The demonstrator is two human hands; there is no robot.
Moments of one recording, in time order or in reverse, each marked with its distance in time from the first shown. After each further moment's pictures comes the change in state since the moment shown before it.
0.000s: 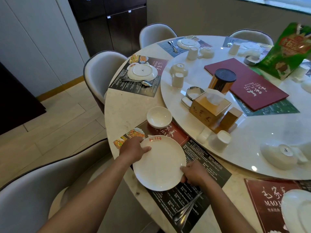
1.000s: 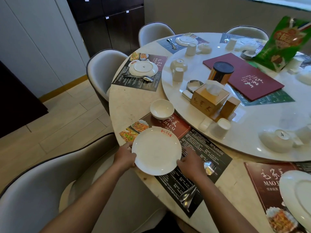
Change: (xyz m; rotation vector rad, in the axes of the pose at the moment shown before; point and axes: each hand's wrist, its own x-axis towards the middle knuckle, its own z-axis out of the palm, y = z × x) left_hand -0.069 -0.051 0.004 -0.457 0.035 -0.228; right_hand -0.019 0.009 0.048 -0.091 0.294 -0.193
